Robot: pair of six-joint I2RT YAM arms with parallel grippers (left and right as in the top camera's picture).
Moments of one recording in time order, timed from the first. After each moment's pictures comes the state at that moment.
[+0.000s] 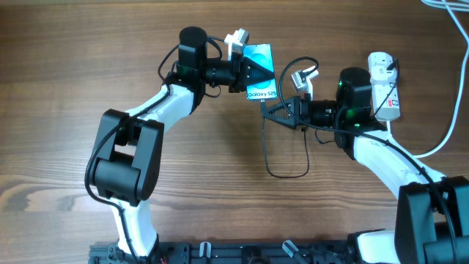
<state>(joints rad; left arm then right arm) -0.32 2.04 1.25 0.52 1.33 -1.14 0.15 1.57 0.74 0.35 -1.31 0.92</state>
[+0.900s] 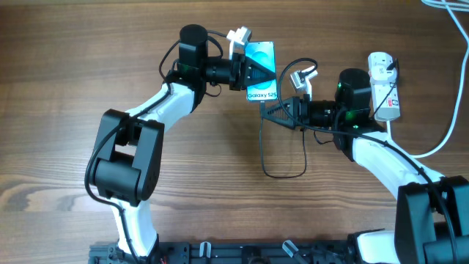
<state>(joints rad) -0.33 2.04 1.27 0.53 1.38 -1.04 0.16 1.57 0.73 0.41 -1.31 0.94</state>
